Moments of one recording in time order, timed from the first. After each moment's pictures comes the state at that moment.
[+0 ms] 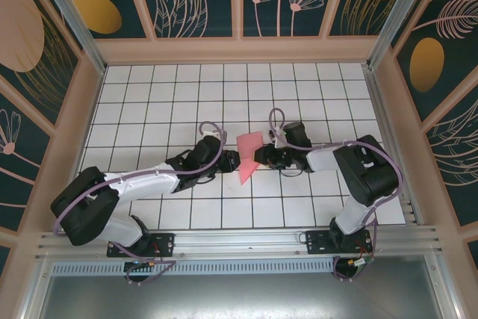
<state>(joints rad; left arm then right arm) -0.85 1.43 0.64 0.10 0.01 -0.86 0.48 1.70 0.61 0.28 -0.68 0.72</state>
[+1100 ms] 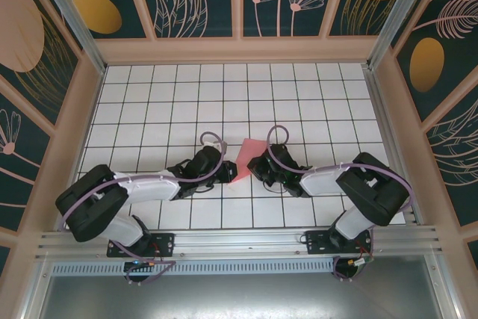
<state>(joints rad) -0.87 1.49 0.54 0.23 0.06 -0.87 0.81 1.55 0.45 0.44 -0.10 1.41</state>
